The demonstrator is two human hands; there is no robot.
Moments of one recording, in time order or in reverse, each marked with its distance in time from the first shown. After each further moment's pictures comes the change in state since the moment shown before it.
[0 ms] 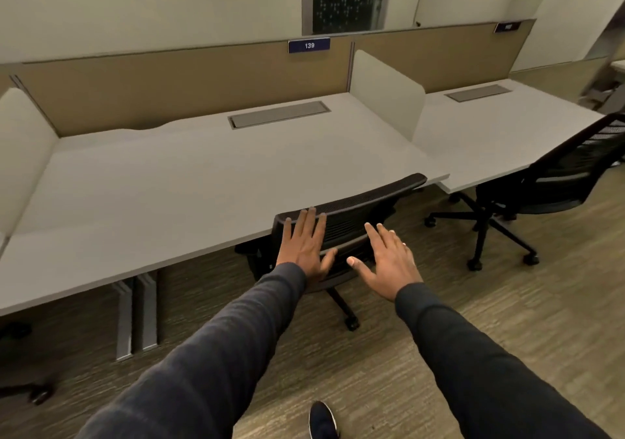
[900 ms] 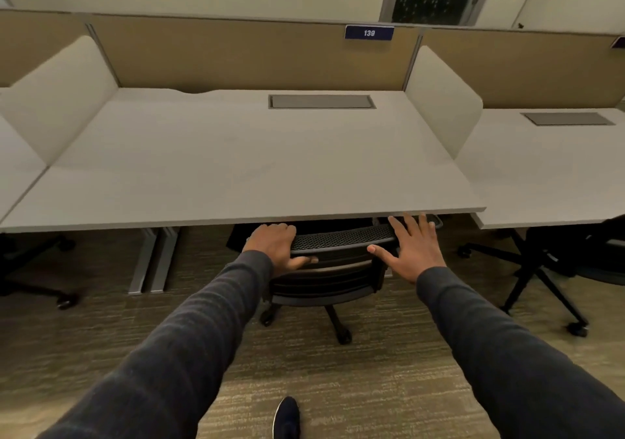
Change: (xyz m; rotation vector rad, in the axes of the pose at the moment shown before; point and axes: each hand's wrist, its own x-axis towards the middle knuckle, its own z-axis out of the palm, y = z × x) left_hand 0.035 0.000 0.008 0.115 -0.100 -0.182; right_hand 0.136 0.127 -0.028 -0.225 -0.151 -0.194
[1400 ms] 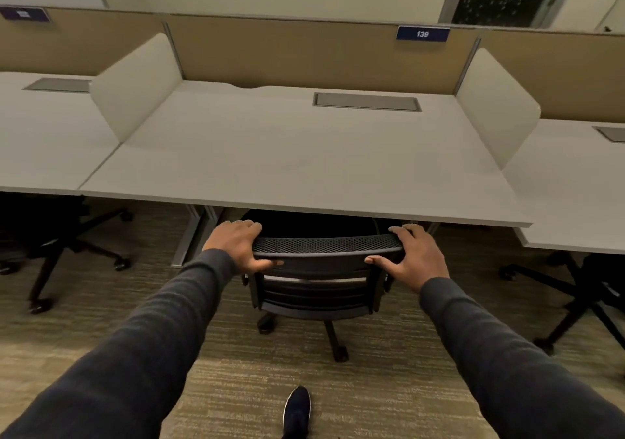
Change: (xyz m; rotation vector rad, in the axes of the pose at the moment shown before) left_hand -0.103 -0.062 -0.017 0.057 0.043 -0.201; right_hand -0.017 -0.029 0.008 0.226 0.094 -0.192
